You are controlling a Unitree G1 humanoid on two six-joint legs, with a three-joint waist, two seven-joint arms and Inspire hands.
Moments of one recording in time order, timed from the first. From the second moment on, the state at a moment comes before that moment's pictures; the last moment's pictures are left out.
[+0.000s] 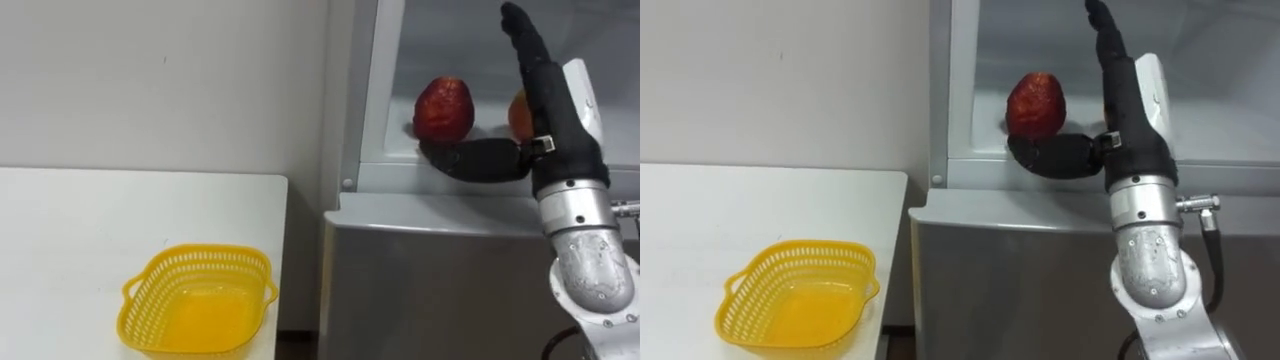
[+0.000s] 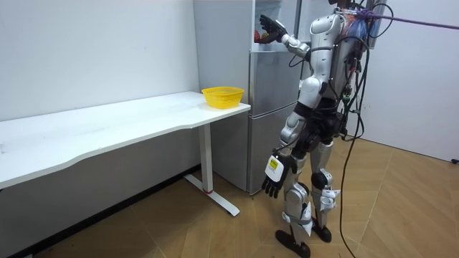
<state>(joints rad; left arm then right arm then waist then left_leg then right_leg) 0.13 0.27 0.02 1.12 0.31 0.13 -0.10 -0.58 -0.44 0.05 0.04 -0.16 0.05 -0.26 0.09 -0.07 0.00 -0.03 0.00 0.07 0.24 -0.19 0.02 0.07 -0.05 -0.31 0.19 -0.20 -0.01</state>
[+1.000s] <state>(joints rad) 0.12 0.29 0.02 1.10 0.35 0.15 -0.19 -0.70 -0.54 0.06 0.23 -0.13 0.07 -0.08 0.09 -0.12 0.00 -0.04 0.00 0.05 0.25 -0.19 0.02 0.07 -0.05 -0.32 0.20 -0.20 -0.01</state>
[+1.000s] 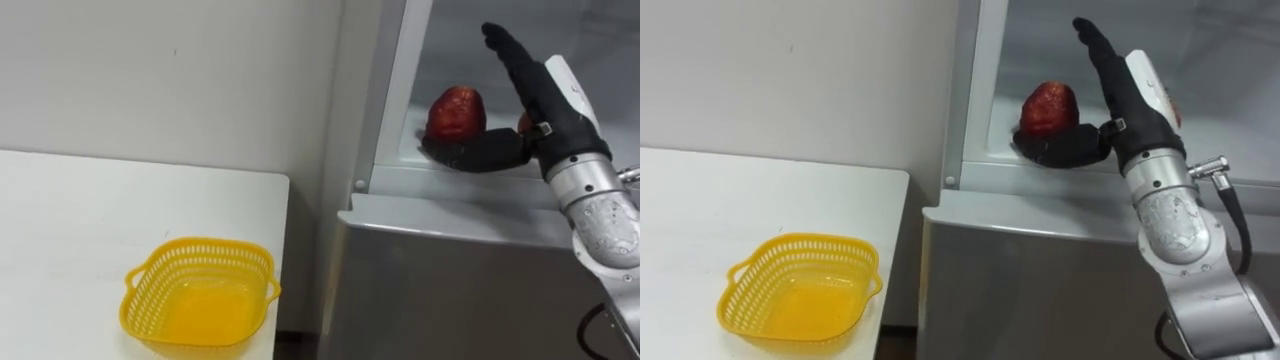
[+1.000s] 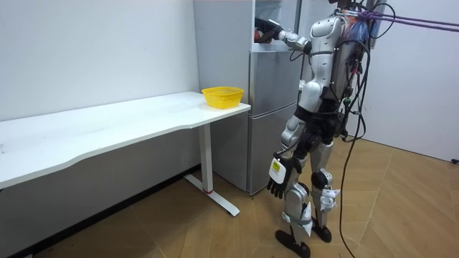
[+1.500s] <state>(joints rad) 0.12 0.29 0.04 1.04 0.37 0.20 -0.18 -0.76 -0.58 0.06 0.28 0.01 0.16 0.09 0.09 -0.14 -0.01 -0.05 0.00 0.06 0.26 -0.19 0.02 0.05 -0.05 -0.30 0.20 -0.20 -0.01</state>
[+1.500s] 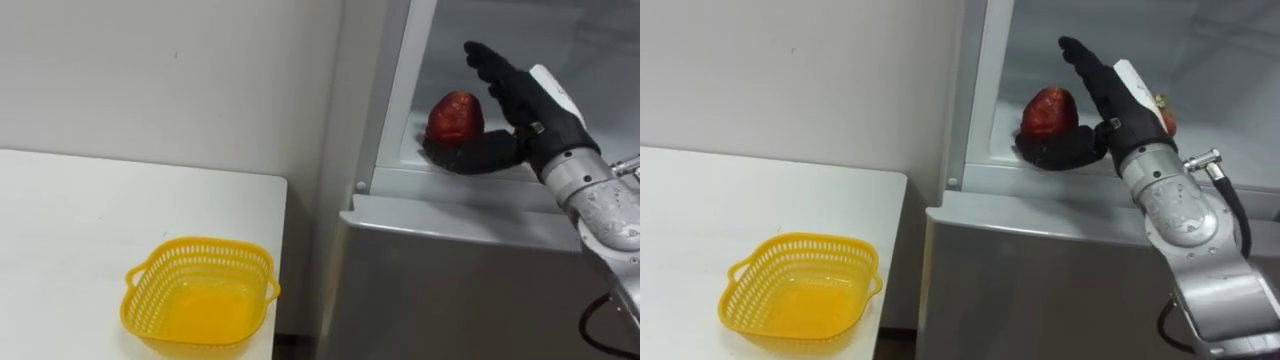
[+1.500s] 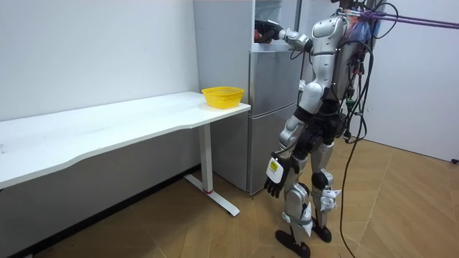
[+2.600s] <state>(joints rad) 0.11 0.29 0.04 1.01 0.36 0.23 -0.18 -0.82 -0.60 0.08 0.36 0.03 0.19 0.20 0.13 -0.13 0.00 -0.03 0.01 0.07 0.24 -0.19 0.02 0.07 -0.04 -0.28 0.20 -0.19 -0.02</state>
